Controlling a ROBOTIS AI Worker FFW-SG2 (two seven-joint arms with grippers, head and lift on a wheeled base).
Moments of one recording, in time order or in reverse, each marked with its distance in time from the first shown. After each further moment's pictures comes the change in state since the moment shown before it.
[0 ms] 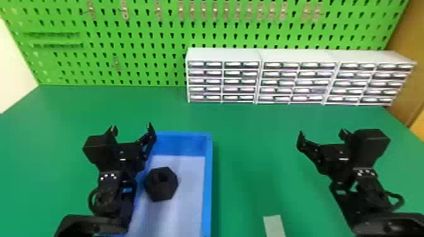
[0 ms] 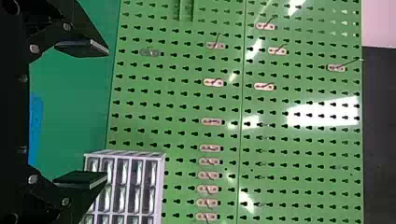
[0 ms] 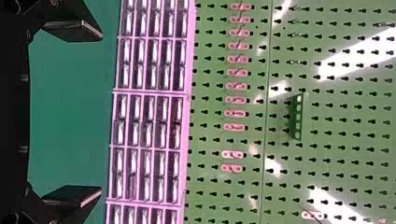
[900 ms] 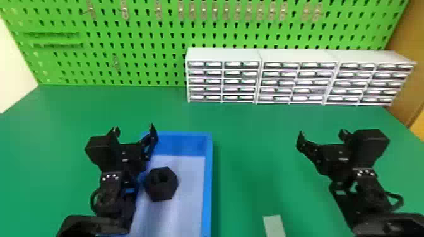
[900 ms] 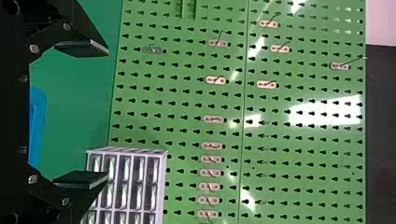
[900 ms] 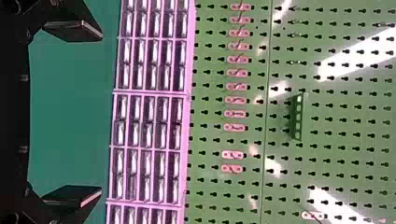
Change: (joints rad) left arm -0.001 0.000 -0.009 0.005 0.008 0.002 0.000; right arm 0.001 0.000 0.003 0.000 -0.001 -0.001 0.000
